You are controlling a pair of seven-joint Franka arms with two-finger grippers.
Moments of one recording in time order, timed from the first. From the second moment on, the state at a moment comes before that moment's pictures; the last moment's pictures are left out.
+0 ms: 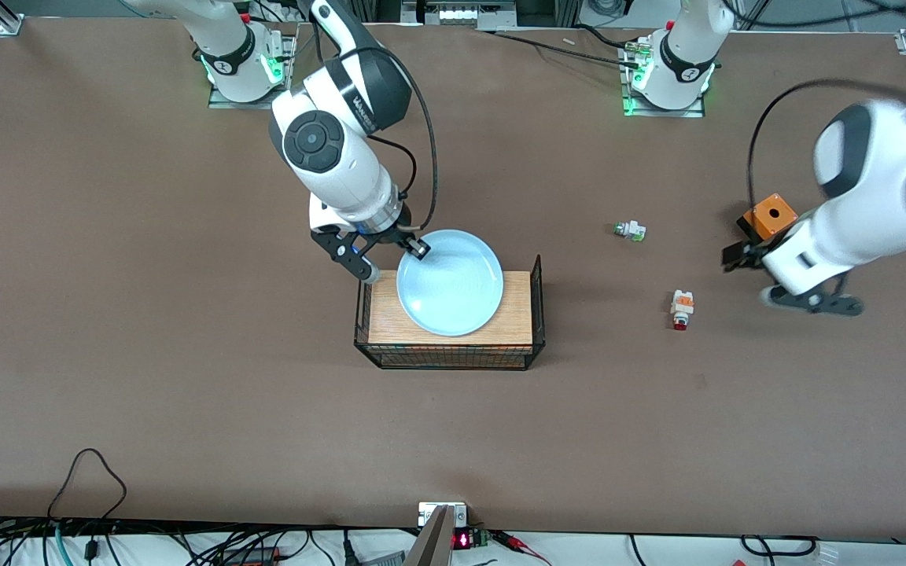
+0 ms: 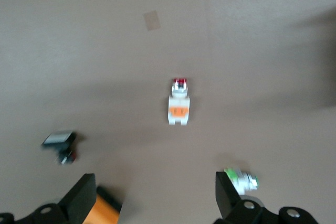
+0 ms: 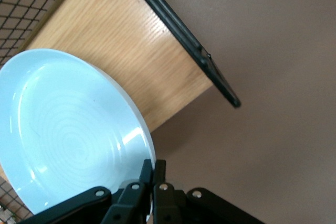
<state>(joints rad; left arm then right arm) 0.08 0.23 -0.12 -1.89 0.04 2.02 0.08 0.74 0.46 -0.12 -1.57 0.27 2.13 1.22</state>
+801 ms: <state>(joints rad) 0.07 0.49 -0.13 -2.09 0.04 2.62 0.19 0.72 0.48 -0.13 -1.56 0.25 2.16 1.22</state>
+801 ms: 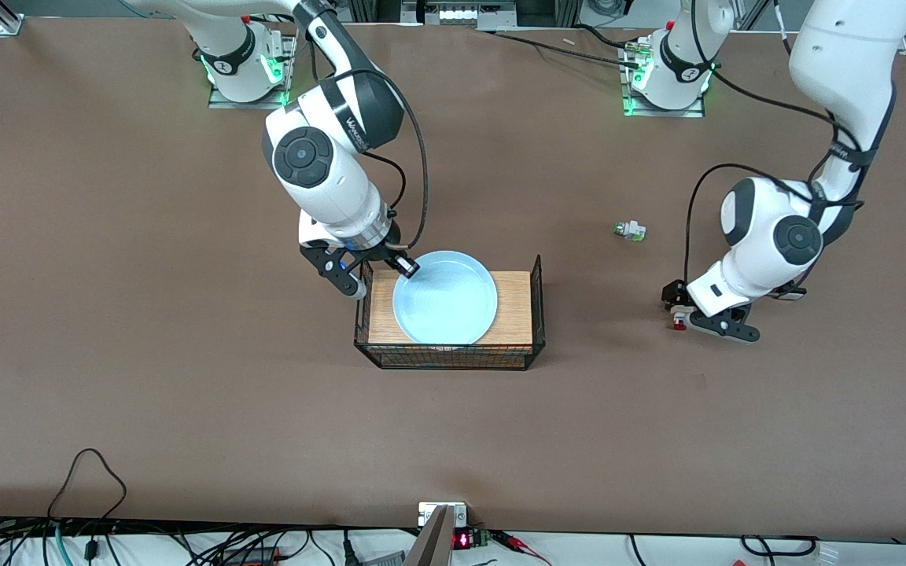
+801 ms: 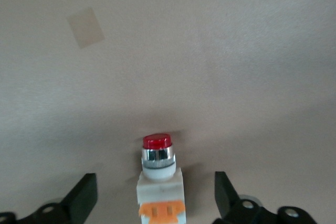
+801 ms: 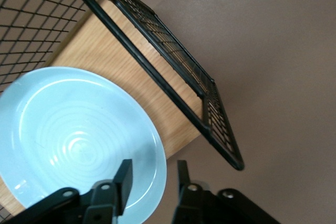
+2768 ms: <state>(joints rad) -0.23 0.52 -0.50 -1.47 -0.10 2.27 -0.59 0.07 0.13 -0.12 -1.57 0.05 1.60 0.06</state>
